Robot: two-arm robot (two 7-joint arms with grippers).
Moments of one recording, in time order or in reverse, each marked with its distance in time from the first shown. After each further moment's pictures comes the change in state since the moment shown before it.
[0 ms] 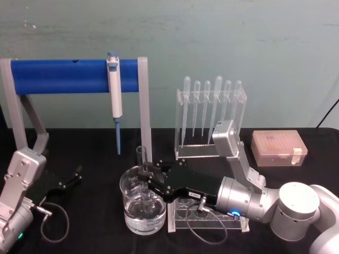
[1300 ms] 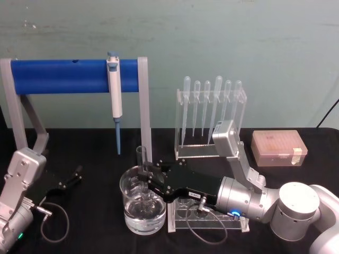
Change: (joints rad) left arm 0.000 0.000 0.000 0.000 0.000 0.000 0.000; right arm 0.000 0.000 0.000 0.000 0.000 0.000 0.000
